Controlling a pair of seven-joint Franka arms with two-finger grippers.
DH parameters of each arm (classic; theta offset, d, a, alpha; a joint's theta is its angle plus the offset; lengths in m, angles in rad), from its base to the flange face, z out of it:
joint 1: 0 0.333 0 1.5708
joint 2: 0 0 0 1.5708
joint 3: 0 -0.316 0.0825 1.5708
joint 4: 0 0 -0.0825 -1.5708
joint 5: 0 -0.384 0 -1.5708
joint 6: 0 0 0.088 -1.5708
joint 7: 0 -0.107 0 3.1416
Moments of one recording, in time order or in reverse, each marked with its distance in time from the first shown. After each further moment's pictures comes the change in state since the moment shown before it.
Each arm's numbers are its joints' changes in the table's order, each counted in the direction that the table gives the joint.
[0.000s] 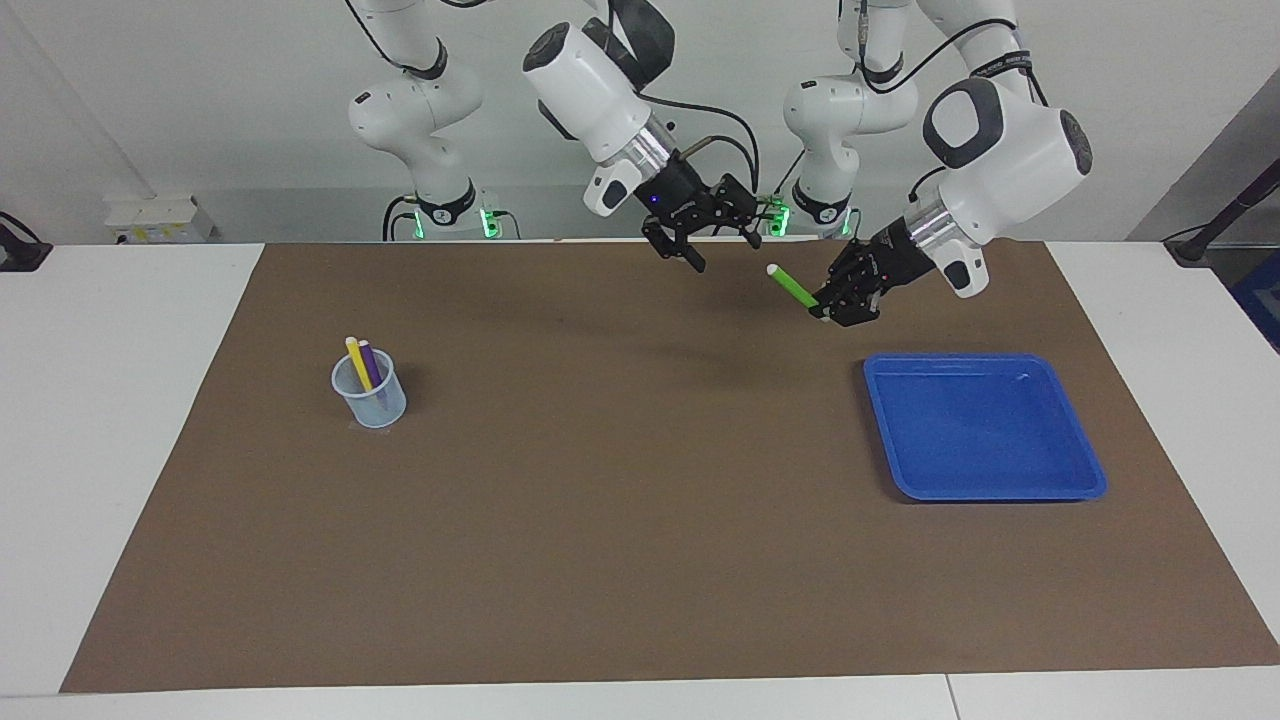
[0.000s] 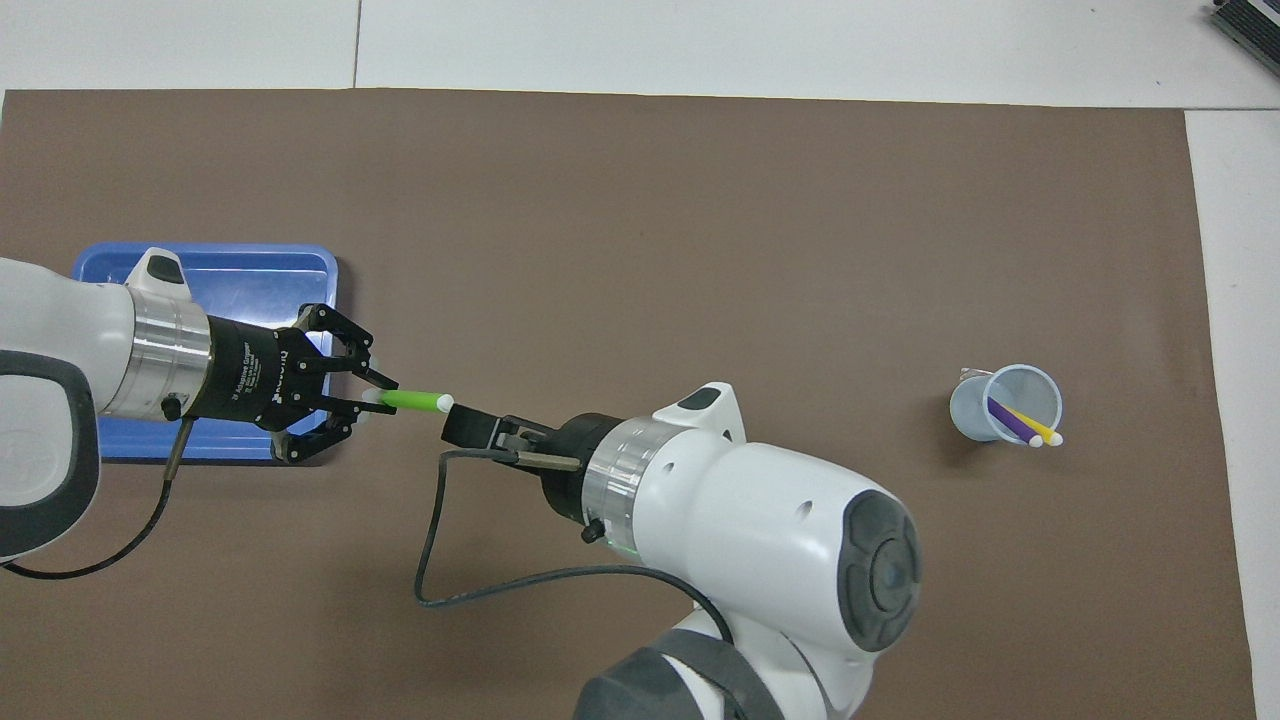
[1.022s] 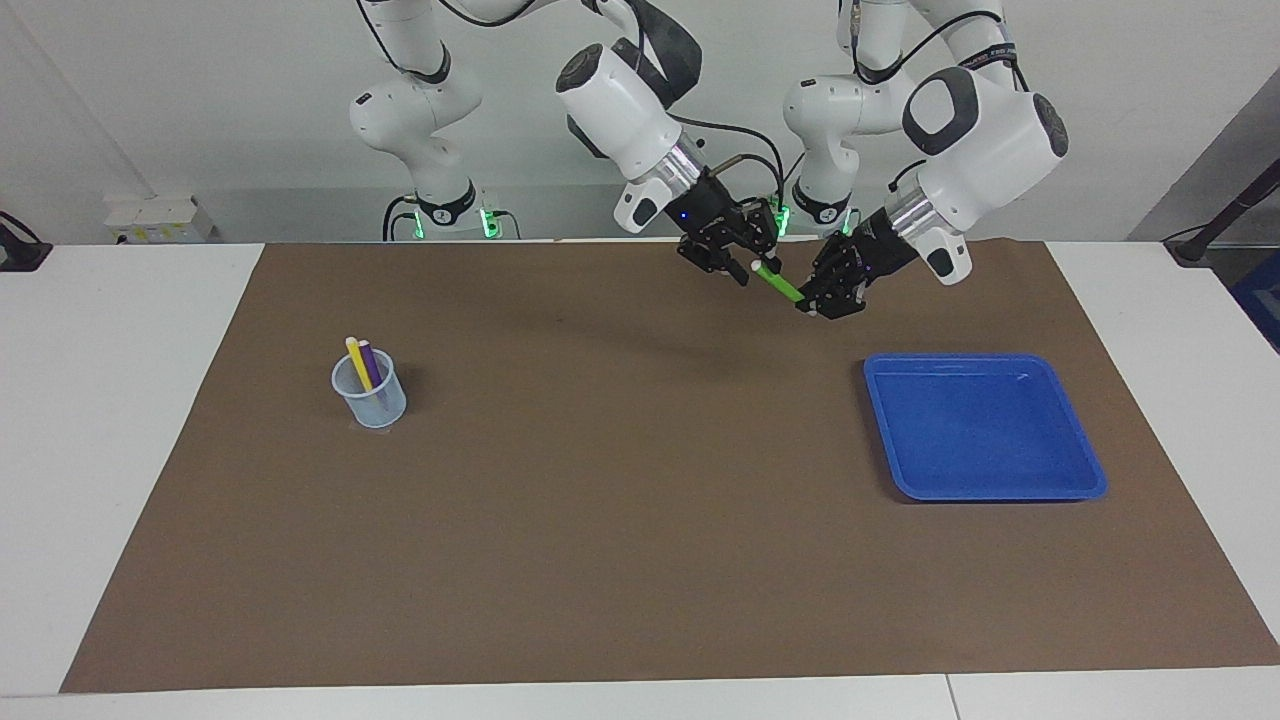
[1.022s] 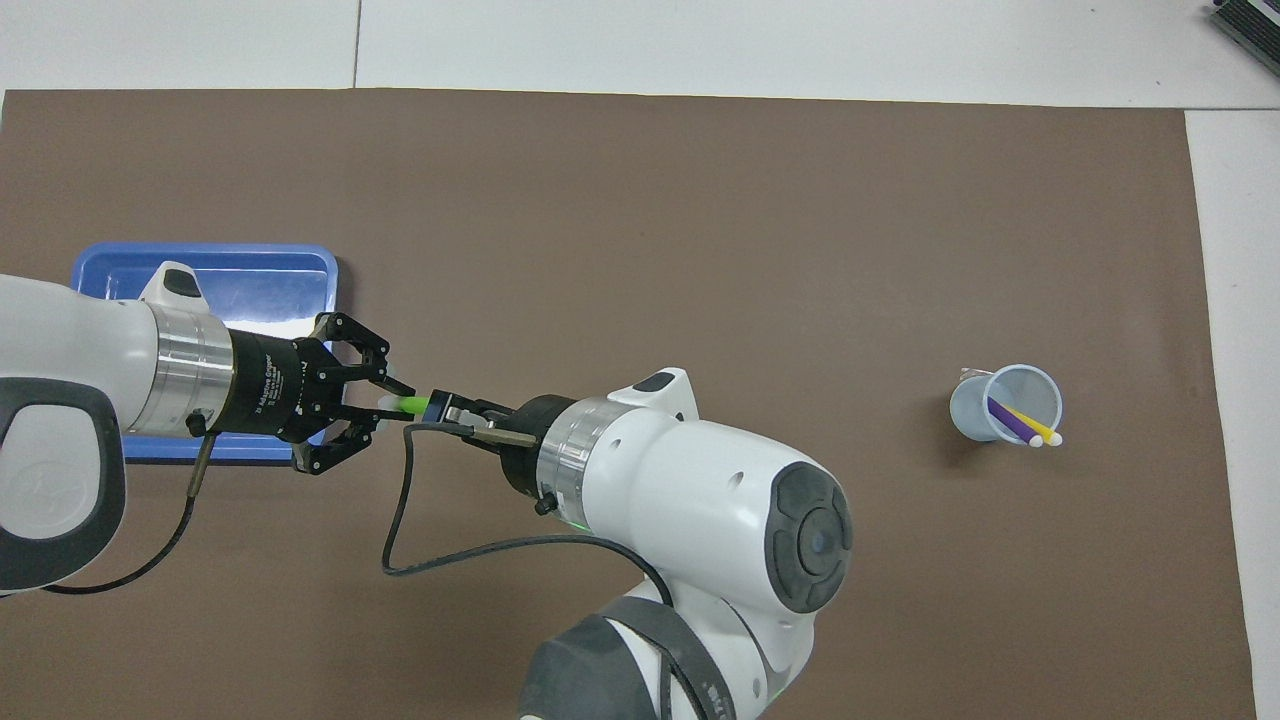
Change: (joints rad) left arm -0.034 0.034 0.000 0.028 0.000 0.032 0.042; right arm 0.012 -0.092 0.003 -0.079 0.000 0.026 -0.015
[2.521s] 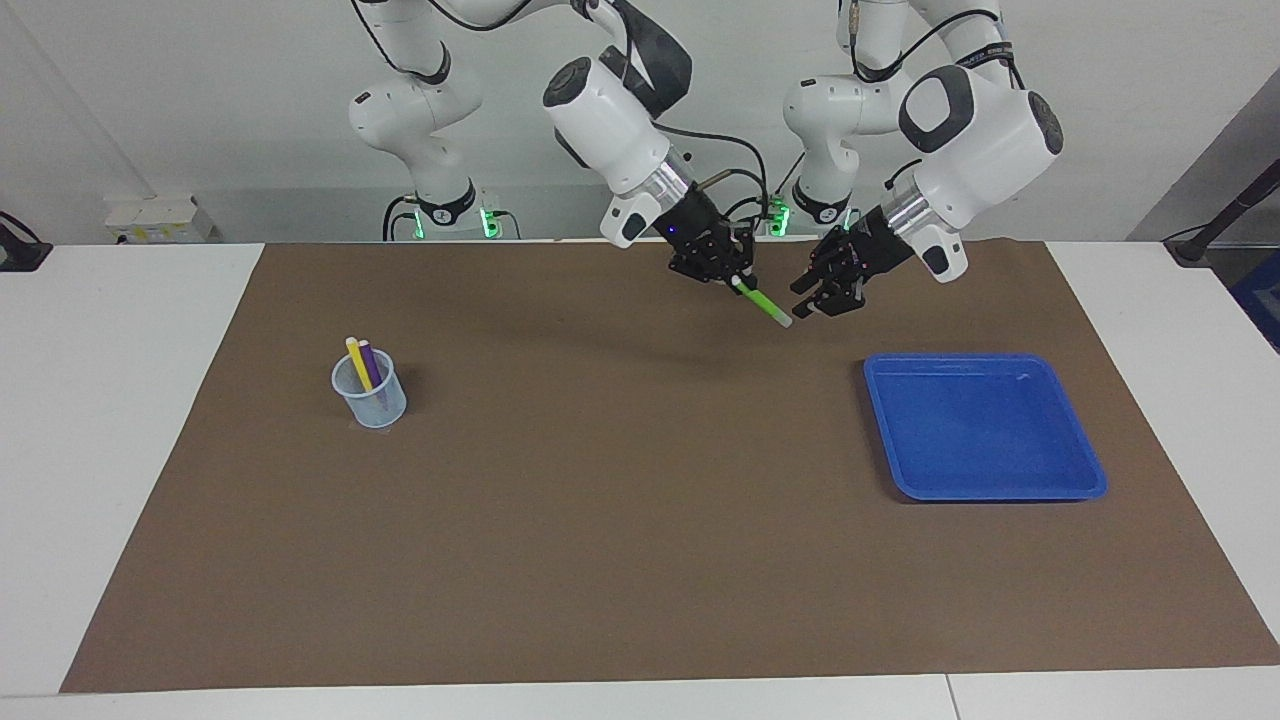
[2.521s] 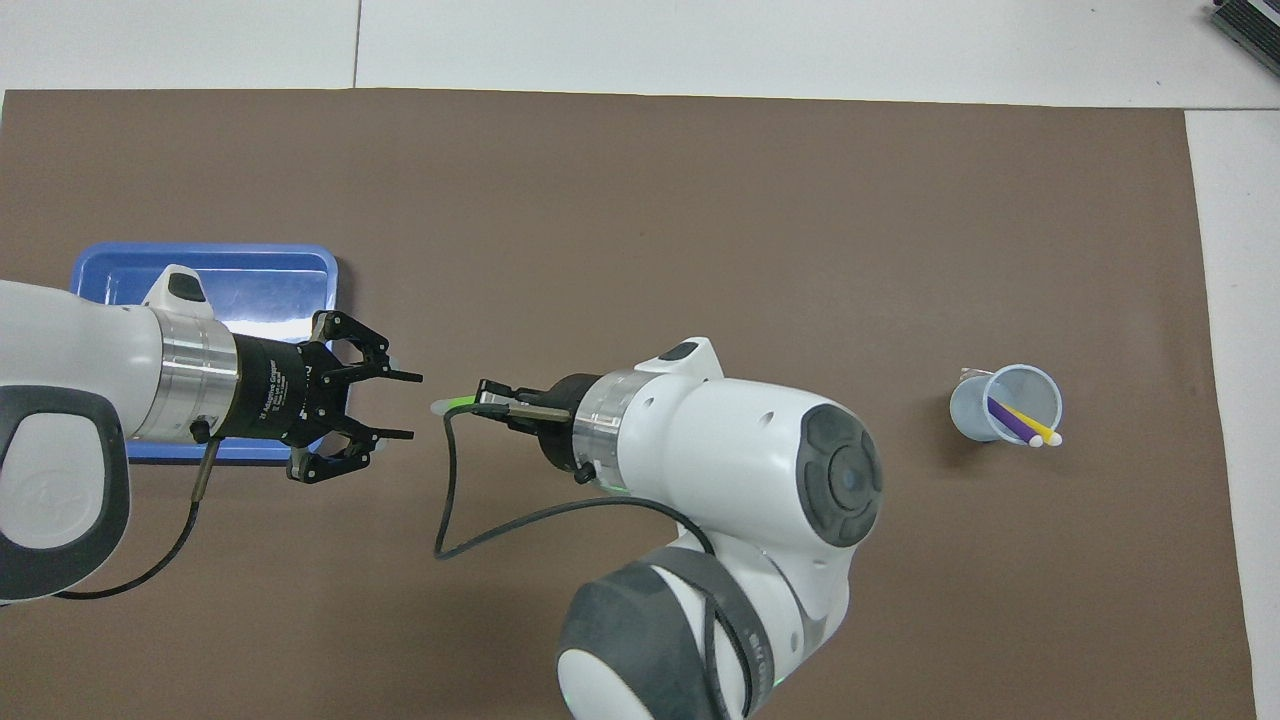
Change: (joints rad) left arm -0.008 0.017 0.002 0.010 0.005 0.006 -0.011; right arm -0.084 -0.006 0.008 -0.007 0.000 -0.151 0.160
